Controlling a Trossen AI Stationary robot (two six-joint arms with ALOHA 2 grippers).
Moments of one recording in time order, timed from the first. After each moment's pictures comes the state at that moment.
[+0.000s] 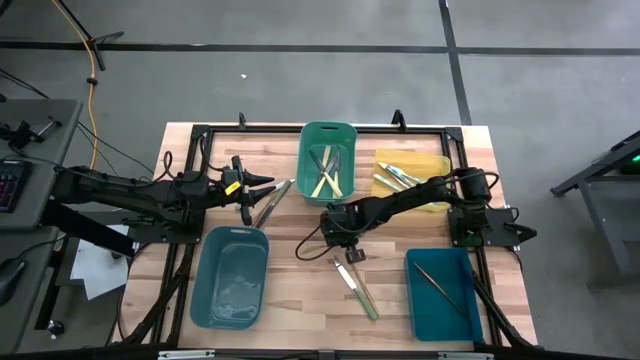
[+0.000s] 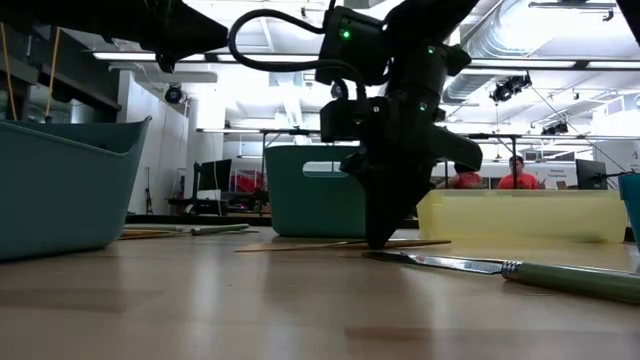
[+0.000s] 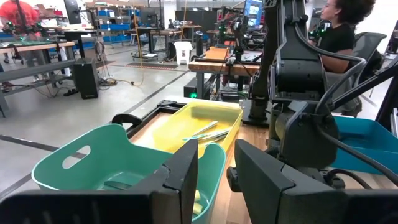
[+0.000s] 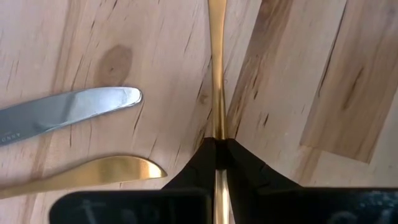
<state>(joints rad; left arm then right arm) -0.05 0.73 0.39 0.31 -0.33 -0.03 0.09 2.01 1.26 -0.57 -0.04 -0.21</state>
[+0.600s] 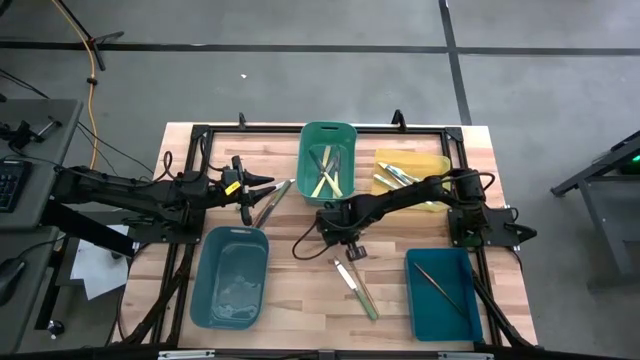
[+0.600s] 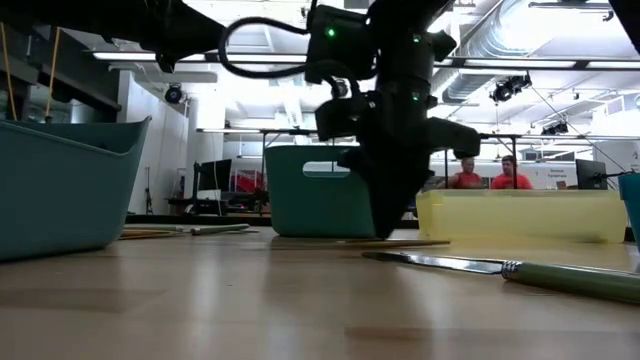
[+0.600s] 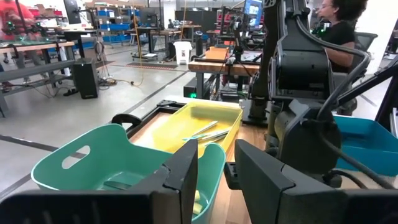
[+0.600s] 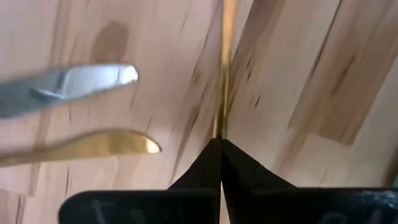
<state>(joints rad) -0.05 0.73 0.39 0.31 -0.33 -0.03 0.09 2.02 1.40 -0.75 -0.03 -0.24</state>
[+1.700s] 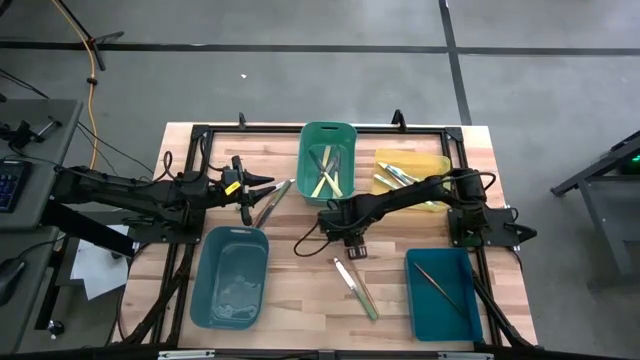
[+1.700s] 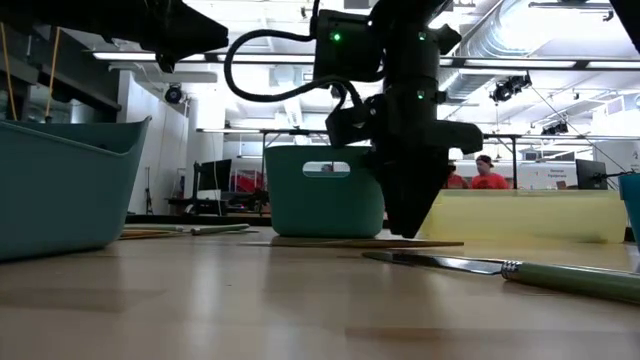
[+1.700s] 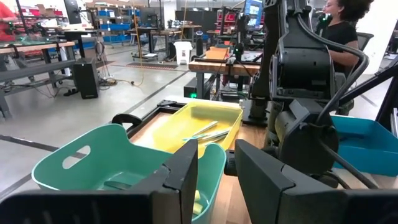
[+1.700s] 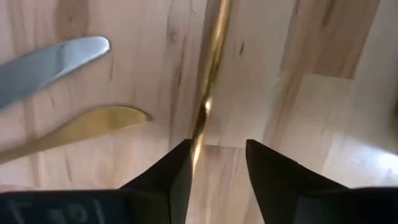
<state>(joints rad) -0.05 0.73 0.39 0.31 -0.33 -0.03 0.09 2.02 1.41 -0.86 0.01 -0.06</state>
